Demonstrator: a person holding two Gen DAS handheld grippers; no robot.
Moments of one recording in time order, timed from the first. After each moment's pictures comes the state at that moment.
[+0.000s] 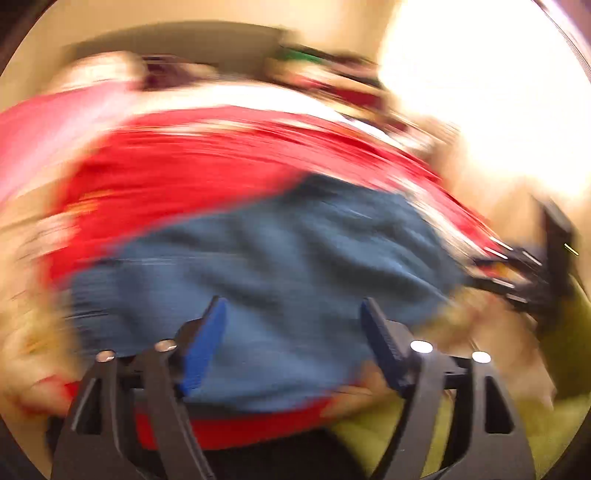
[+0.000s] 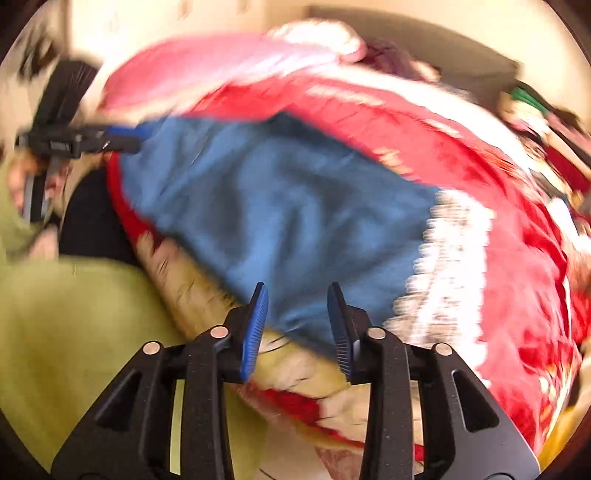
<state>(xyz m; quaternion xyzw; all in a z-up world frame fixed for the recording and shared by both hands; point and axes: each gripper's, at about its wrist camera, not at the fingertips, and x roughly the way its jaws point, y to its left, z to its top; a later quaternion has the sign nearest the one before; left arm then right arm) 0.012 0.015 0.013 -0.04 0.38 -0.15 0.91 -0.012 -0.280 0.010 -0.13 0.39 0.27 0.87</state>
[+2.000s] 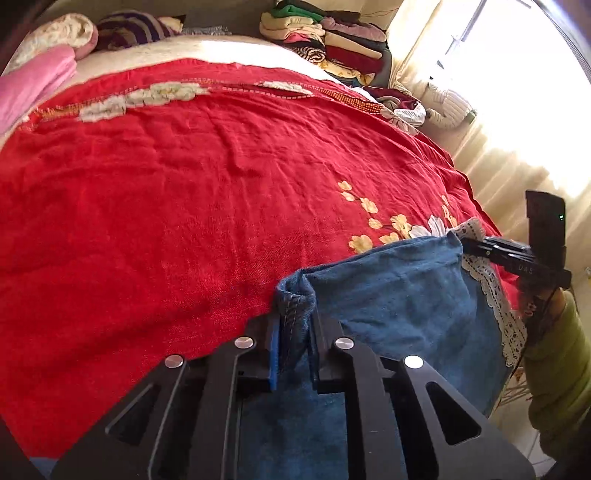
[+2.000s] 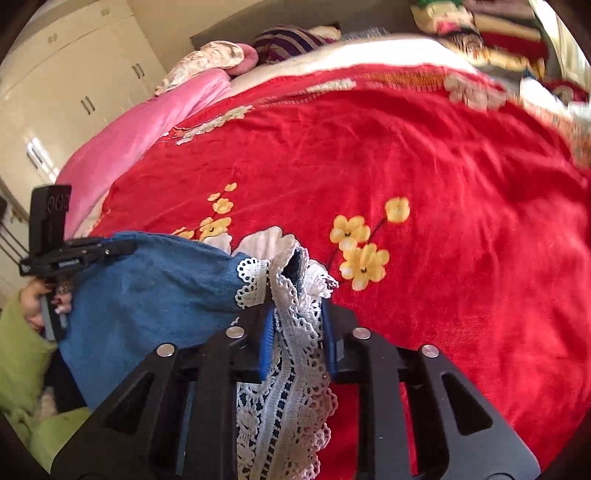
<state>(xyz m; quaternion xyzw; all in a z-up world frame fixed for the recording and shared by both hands) 0.205 -0.098 -0.034 -0.03 0.46 -0.25 0.85 0.172 -0.380 -0.028 0.07 0.43 0.20 0.88</state>
